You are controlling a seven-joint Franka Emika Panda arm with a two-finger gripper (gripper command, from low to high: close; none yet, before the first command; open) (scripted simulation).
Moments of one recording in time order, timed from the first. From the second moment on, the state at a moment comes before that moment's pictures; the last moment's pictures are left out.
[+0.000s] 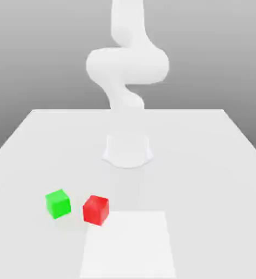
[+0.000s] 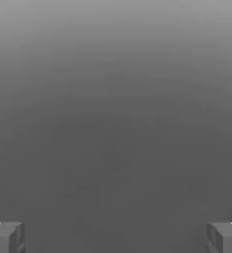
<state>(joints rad) -0.02 -0.74 0.00 -2.37 -0.01 2.35 0.81</state>
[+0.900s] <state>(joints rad) -0.20 0.17 -0.03 -2.90 0.06 3.06 0.86</state>
